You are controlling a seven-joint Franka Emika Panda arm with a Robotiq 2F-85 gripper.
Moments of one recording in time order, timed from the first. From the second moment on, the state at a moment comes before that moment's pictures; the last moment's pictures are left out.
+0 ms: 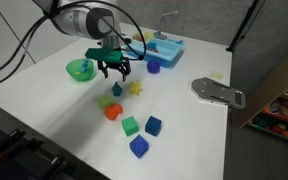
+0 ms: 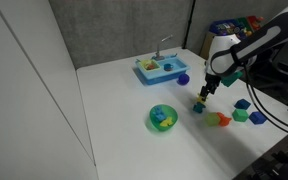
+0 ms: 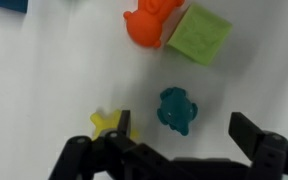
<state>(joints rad) -0.05 0.66 -0.02 -1.91 -0.08 2.44 -0.17</state>
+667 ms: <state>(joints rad) -0.03 0.84 -0.01 -1.77 -0.08 2.46 -0.17</state>
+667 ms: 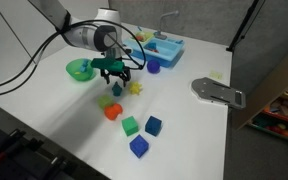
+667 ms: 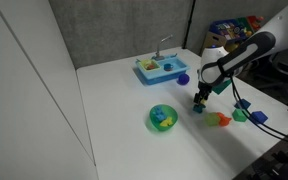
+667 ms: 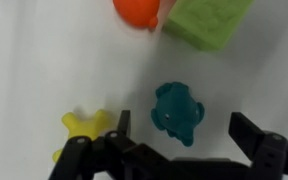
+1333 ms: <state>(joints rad) 0.00 0.90 -0.03 -1.68 -0.08 2.41 -0.14</state>
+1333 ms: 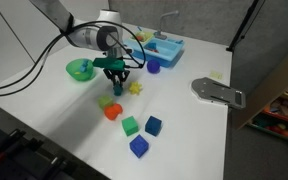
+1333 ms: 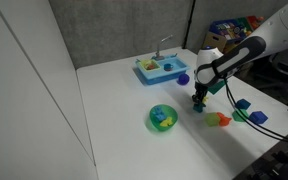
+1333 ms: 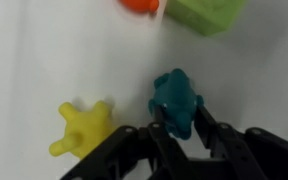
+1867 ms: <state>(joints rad) 0.10 0.84 -0.05 -1.64 -0.11 2.31 -0.01</state>
